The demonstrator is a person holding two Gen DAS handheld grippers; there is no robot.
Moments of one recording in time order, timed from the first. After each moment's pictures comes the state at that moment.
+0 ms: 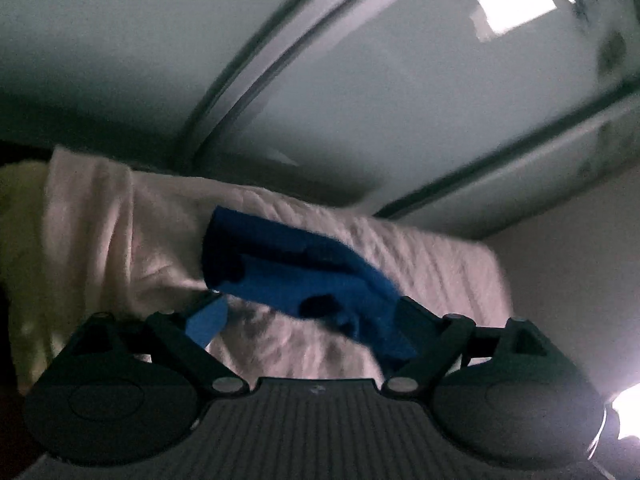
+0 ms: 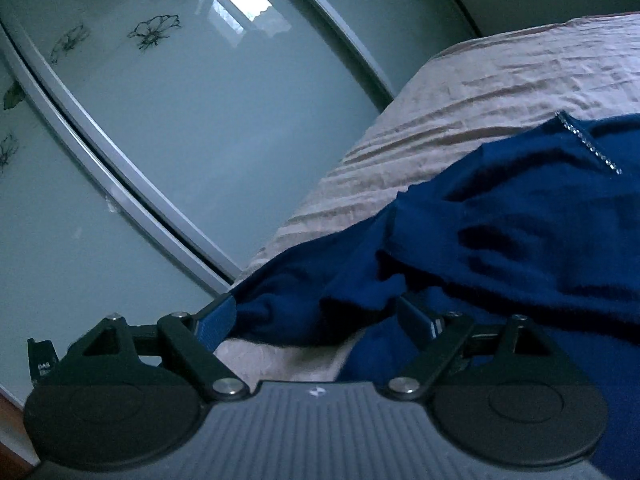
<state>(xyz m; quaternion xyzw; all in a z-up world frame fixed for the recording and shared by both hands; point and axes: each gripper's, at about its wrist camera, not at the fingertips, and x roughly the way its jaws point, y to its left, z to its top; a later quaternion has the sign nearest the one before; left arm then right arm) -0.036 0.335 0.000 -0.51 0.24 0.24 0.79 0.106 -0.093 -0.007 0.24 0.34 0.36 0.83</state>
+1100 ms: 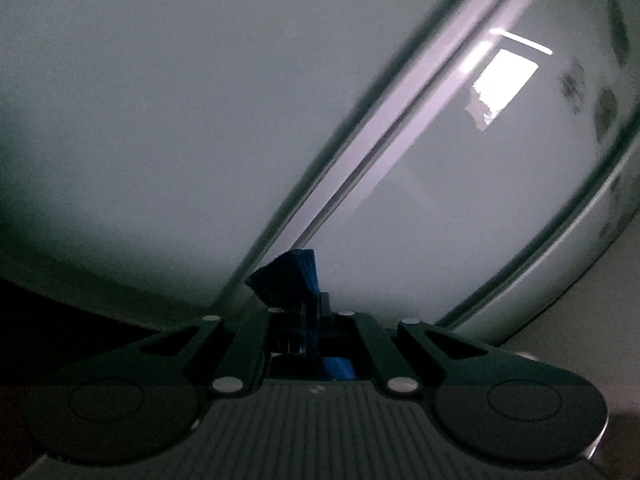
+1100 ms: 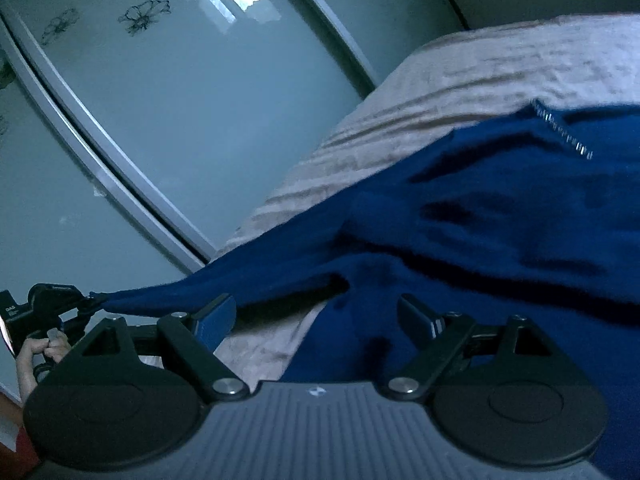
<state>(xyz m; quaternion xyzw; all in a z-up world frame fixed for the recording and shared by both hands) -0.035 0.357 0.085 -0.36 0.13 0.37 0.85 0.100 -0.106 -0.020 0.21 0.35 0.35 0.84</state>
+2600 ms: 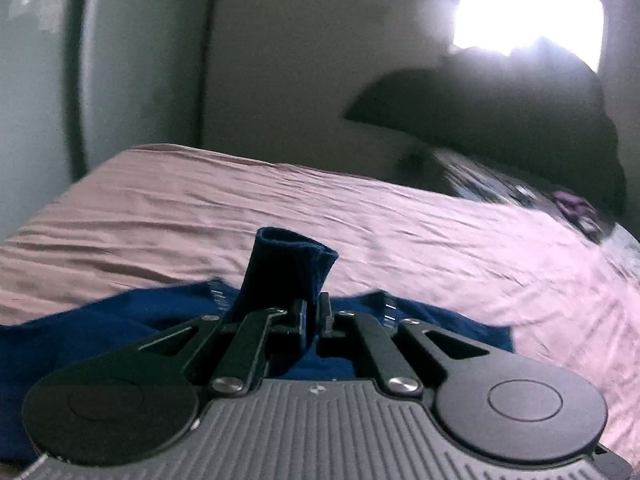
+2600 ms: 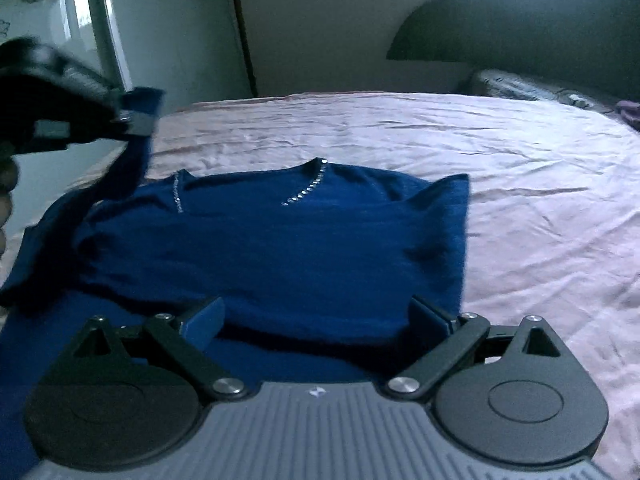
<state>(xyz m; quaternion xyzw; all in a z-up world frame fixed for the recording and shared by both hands) 0.171 -0.133 0.064 -0.03 0.29 -0.12 0.95 0.054 -0.304 -0.033 0.09 0.33 0.03 0.94</state>
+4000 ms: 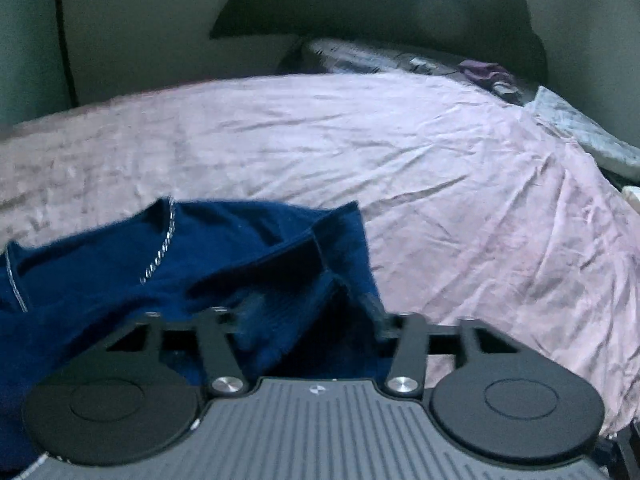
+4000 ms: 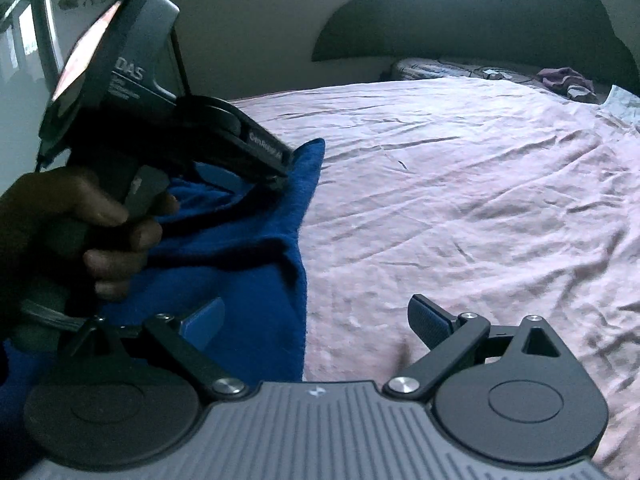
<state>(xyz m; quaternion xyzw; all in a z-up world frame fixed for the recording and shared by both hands) 0.145 -0.294 0.001 0.09 0.37 -0.26 0.89 -0.038 -0.371 -0.040 0.12 0.32 -0.06 0.94</state>
